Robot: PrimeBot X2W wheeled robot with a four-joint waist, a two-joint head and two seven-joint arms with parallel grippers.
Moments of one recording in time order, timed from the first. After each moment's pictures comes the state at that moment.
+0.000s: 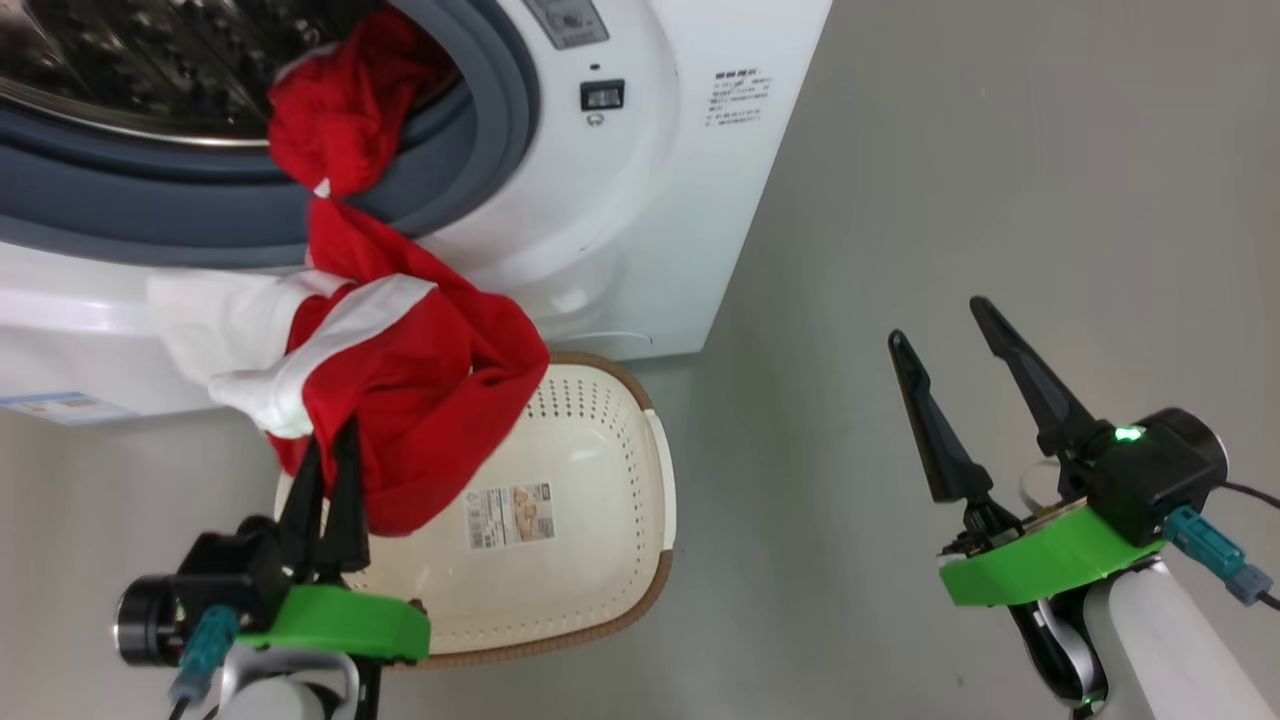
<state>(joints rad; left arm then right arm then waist) -0.23 0.08 -0.10 0.21 -0.21 0.09 -0.25 -0.23 -0.13 0.15 0.09 0.26 0.13 -0.26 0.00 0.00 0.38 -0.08</state>
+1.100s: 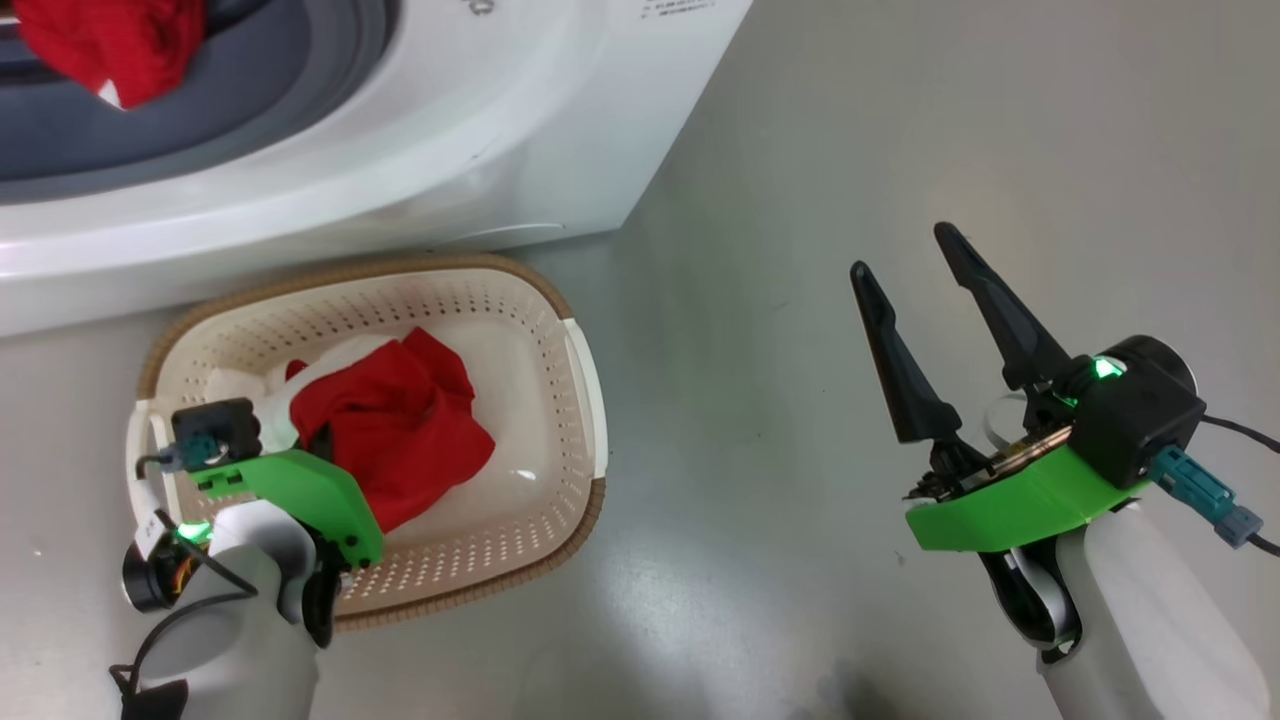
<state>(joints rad) -0.76 0.06 -0.07 1.21 -0.38 -0.04 -0.13 -0.35 -0.12 0.20 0.10 0.30 0.13 -0.26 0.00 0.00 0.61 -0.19</state>
